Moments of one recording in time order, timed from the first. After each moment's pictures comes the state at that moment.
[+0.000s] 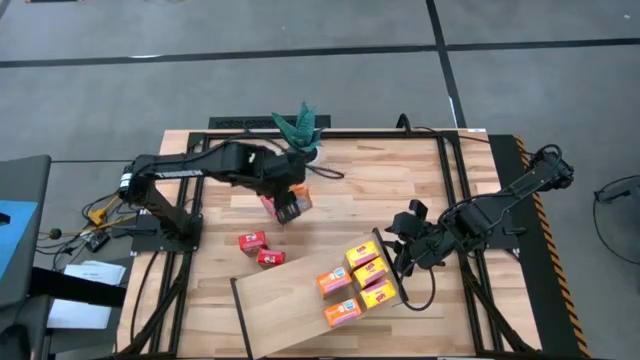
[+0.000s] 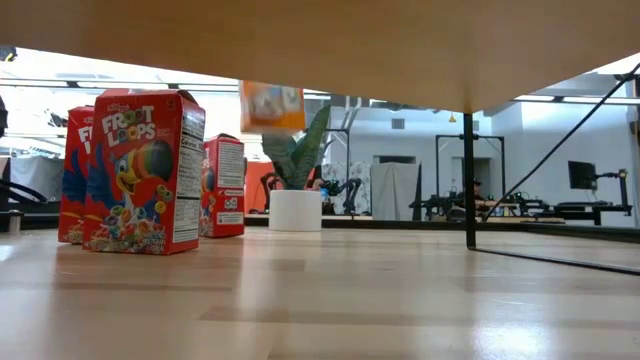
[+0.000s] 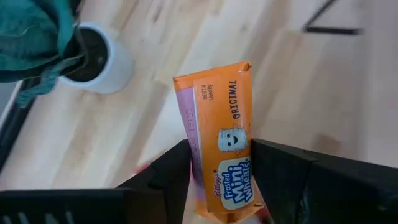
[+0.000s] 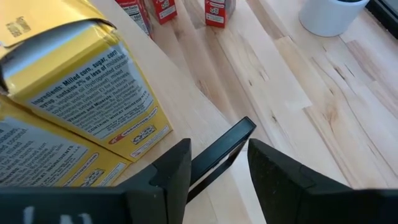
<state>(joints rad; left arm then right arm) 0.01 1.63 1.79 -1.24 -0.24 -0.35 0.54 1.22 1.11 -0.86 0.55 0.75</state>
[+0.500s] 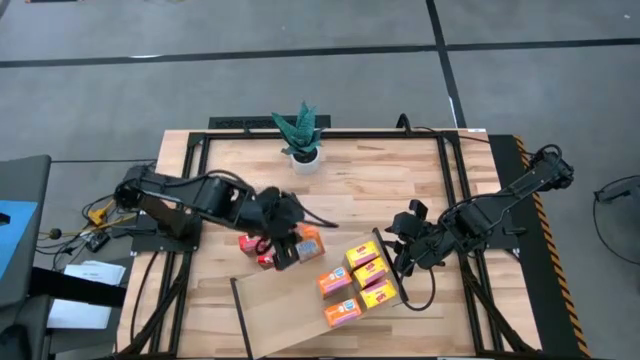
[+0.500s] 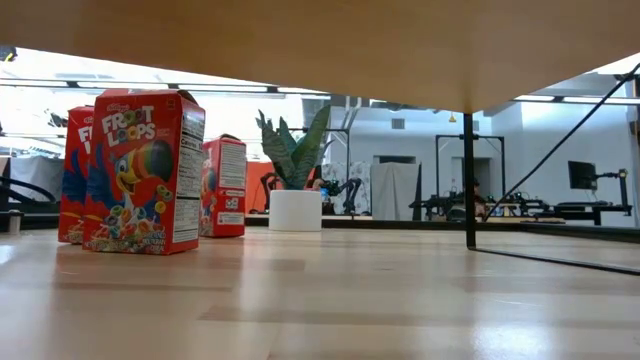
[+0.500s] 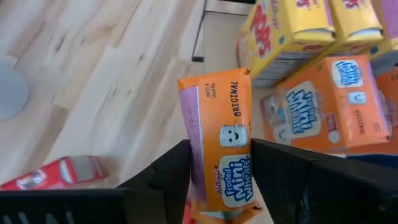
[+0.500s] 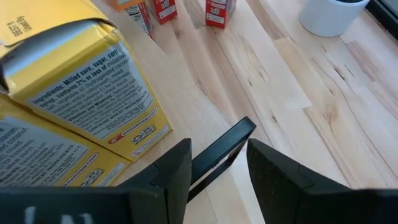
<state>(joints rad) -0.30 1.64 1.89 -1.12 -0.26 -0.61 0.54 1.22 1.11 -0.86 0.55 0.75</state>
